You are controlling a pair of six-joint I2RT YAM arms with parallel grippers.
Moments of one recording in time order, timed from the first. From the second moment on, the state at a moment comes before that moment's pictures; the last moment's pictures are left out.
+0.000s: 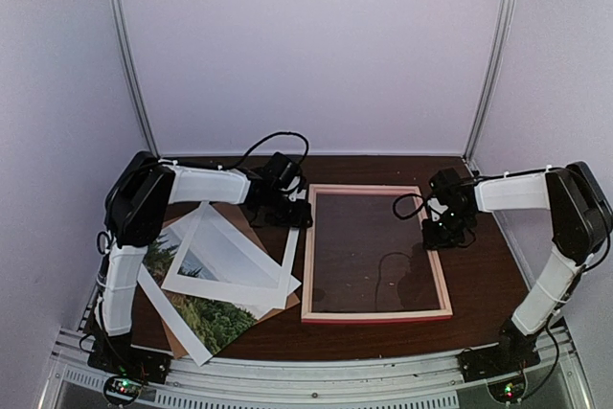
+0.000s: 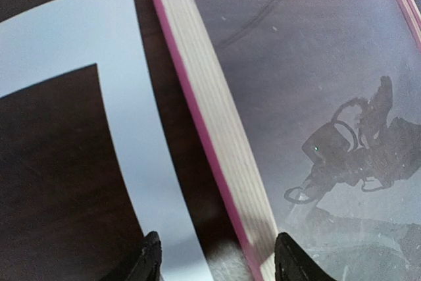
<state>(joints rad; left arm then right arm) -0.71 2.24 1.64 -0.34 0.09 -0.41 0.29 1.68 0.95 -0.51 0.01 0.28</state>
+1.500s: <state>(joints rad) -0.92 2.16 1.60 -0.65 -0.05 -0.42 0.29 1.64 0.90 -0.51 -0.02 0.30</state>
